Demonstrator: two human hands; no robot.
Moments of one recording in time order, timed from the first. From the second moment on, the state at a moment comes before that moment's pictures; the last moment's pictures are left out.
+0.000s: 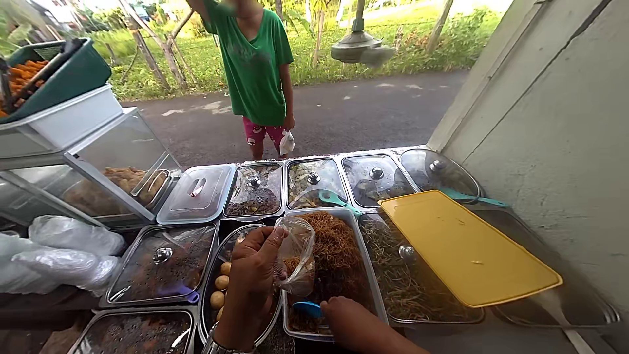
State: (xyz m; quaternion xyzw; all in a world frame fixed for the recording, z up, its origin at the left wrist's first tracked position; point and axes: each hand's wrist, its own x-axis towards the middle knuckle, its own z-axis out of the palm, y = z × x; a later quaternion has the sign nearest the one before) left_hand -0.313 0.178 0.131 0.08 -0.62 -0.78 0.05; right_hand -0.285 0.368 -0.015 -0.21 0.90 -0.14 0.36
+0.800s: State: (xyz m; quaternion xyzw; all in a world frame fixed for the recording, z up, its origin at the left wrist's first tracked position) left_hand -0.306 0.179 0.135 0.08 -0.61 -0.79 0.04; right_hand -0.309 0.372 -0.045 -0.28 0.88 -0.10 0.38
